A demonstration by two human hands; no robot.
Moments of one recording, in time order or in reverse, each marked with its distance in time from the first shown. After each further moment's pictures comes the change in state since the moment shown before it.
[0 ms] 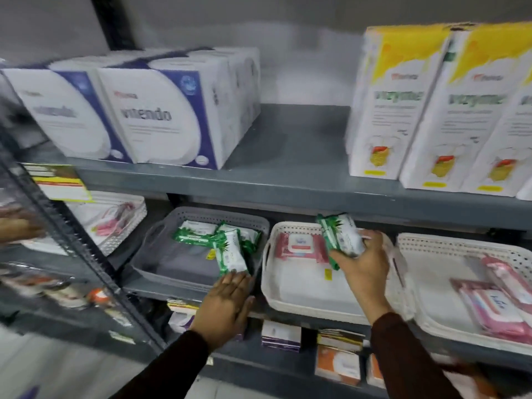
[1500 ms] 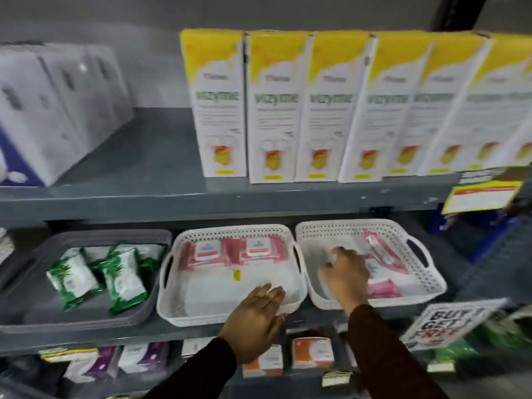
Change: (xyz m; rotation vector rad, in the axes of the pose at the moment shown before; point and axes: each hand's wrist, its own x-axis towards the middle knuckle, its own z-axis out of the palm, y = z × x) left_hand 0.084 0.191 0.088 -0.139 -0.009 0.458; right_hand 0.034 0.105 -0.127 -0.661 -0.140 0.280
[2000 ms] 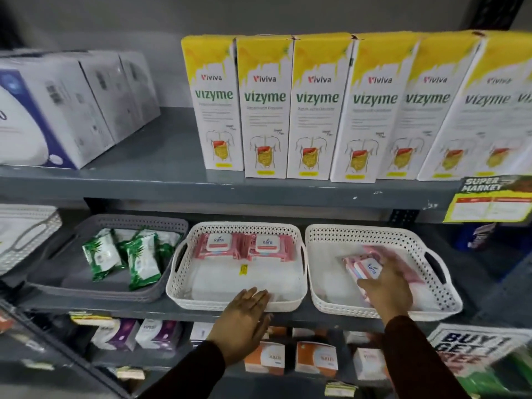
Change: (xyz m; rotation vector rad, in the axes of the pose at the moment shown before) left_hand -0.020 0.020 0.000 0.096 -0.009 -0.234; right_hand 0.029 0.085 -0.021 0.226 -0.019 0.111
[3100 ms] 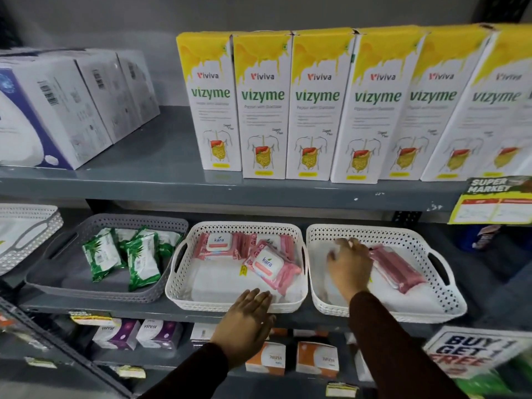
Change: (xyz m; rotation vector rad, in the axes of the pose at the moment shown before) left_hand 0.004 0.002 0.007 -0.026 -0.035 -0.018; right_hand 0.007 -0.066 0.048 -0.255 0.062 -0.358
